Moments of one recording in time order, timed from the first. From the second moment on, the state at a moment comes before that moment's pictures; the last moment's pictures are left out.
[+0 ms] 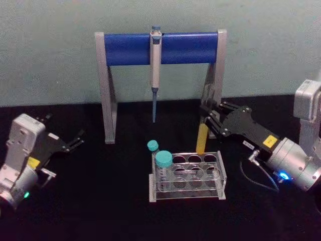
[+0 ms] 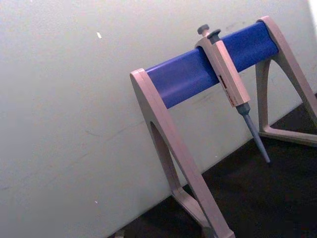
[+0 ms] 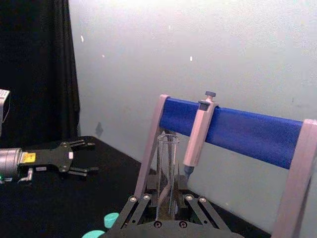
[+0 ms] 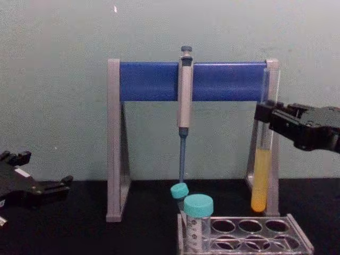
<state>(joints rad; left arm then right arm) -0.20 0.60 0.45 -1.41 -0.25 -0.12 0.03 0.20 0.47 -0.34 -1.55 0.51 -0.13 0.53</state>
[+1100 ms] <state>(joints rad) -0.20 0.60 0.45 -1.41 -0.25 -0.12 0.03 0.24 0.44 -0.38 -1.46 0.49 -0.13 0.56</state>
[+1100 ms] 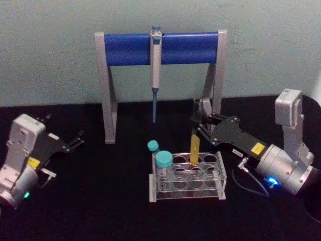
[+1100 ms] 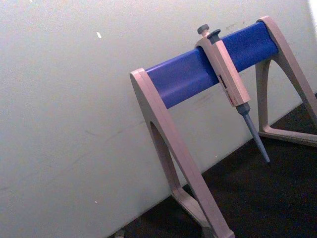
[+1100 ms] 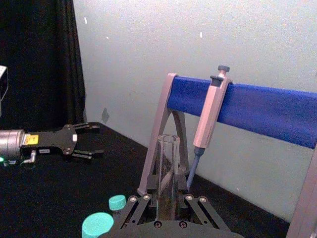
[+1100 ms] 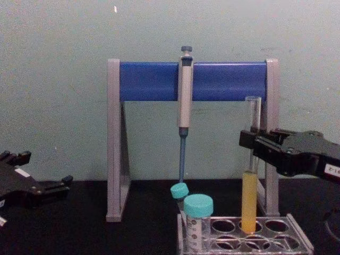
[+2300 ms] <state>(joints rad) -0.20 0.60 0.45 -1.41 -0.25 -0.12 0.03 0.27 0.43 -0.41 -1.40 0.48 -0.10 0.57</state>
